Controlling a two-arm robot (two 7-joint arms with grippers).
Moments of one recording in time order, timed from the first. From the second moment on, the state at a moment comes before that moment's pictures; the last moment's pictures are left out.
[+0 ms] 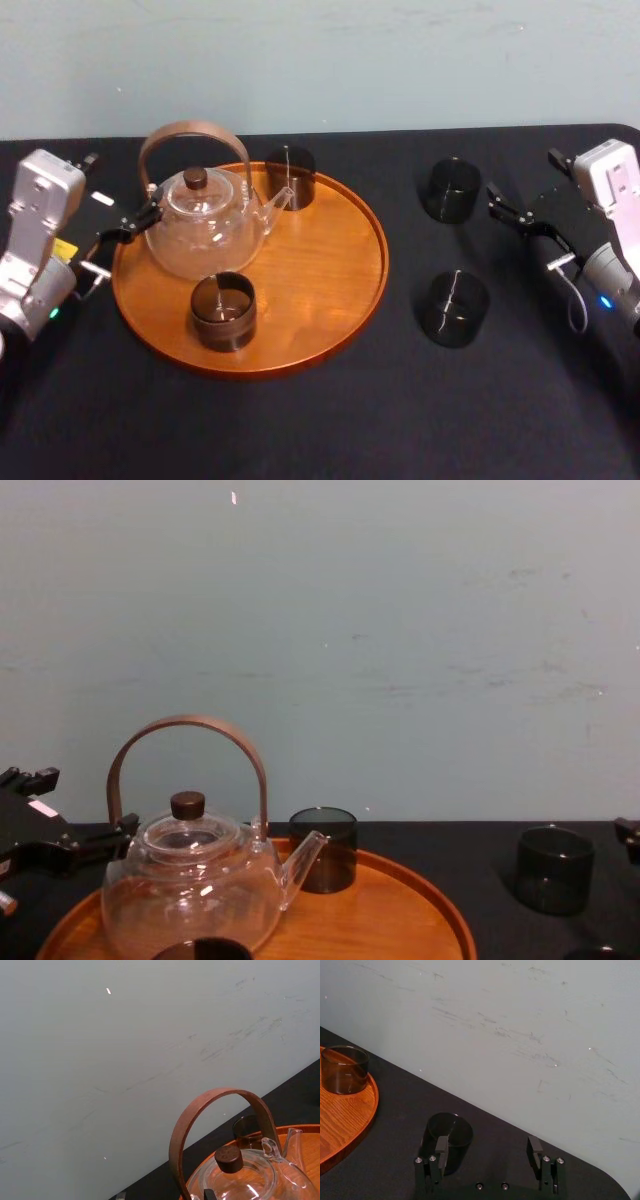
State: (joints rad) left arm -0.20 0.60 0.45 -1.41 -0.25 -0.12 0.03; right arm 0.20 0.60 -0.45 -1.41 0.25 -0.12 -0.03
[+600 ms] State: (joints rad) left arm -0.20 0.60 0.45 -1.41 -0.25 -0.12 0.03; right arm 0.20 0.60 -0.45 -1.41 0.25 -0.12 -0.03
